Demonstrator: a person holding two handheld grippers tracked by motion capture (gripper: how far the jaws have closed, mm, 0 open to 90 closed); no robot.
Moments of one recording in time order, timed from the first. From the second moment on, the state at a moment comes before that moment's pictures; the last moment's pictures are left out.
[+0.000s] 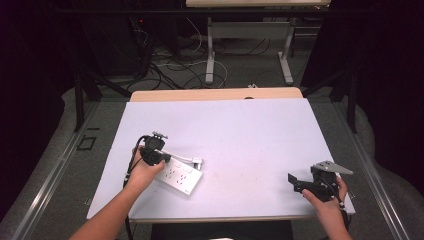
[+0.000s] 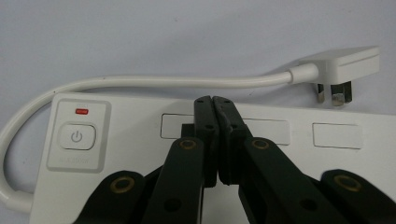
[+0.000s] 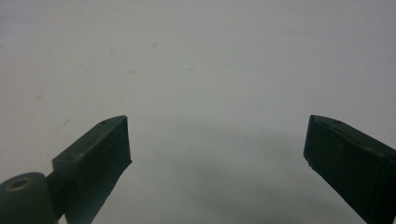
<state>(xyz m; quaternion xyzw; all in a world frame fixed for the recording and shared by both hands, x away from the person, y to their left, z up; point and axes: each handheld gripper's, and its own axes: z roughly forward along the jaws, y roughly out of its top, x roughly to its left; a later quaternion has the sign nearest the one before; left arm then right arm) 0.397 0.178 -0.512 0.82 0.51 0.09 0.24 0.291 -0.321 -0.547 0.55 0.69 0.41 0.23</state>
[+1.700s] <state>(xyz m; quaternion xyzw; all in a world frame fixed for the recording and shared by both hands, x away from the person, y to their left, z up) 0.395 0.180 -0.516 0.82 0.50 0.10 0.25 0.291 -0.321 -0.548 0.55 0.70 0.41 0.23</state>
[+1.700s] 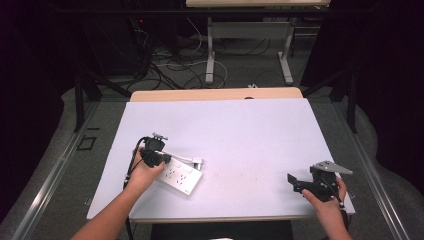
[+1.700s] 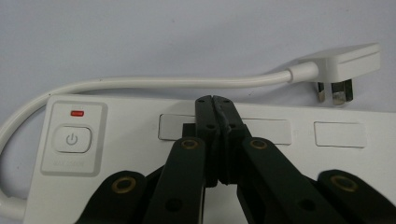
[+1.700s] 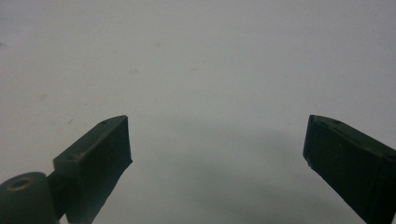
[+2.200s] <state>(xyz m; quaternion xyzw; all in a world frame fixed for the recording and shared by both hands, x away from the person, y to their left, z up) 0.396 0.179 -0.516 0.82 0.51 0.09 0.25 0.292 -0.322 -0.548 0.55 0.69 0.41 0.23</state>
